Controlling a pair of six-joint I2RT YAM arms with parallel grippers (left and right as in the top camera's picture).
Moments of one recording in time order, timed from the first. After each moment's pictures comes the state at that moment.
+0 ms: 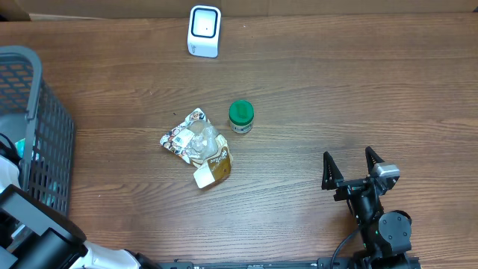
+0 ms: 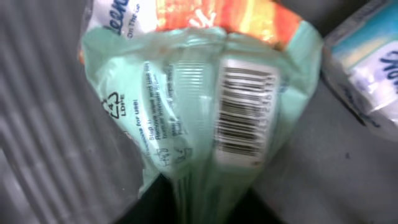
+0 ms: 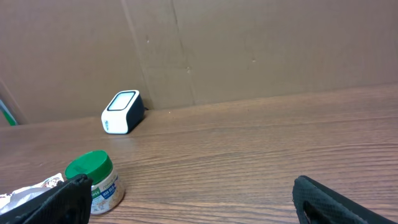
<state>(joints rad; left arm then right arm) 0.84 1.78 1.18 -0.77 -0.19 -0.47 0.21 0.01 0.02 -0.03 0.04 0.20</state>
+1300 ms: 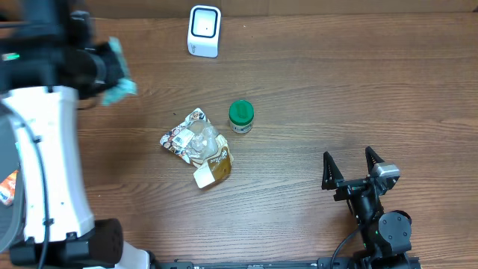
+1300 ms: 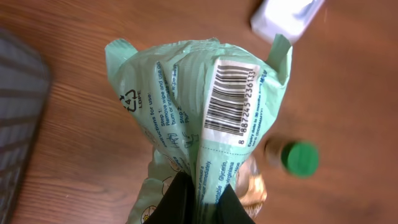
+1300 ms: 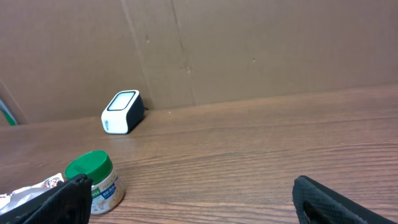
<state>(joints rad) 0.06 1.71 2.09 -1.48 0.07 -0.33 0.21 0.01 0.02 -0.03 0.03 0.20</state>
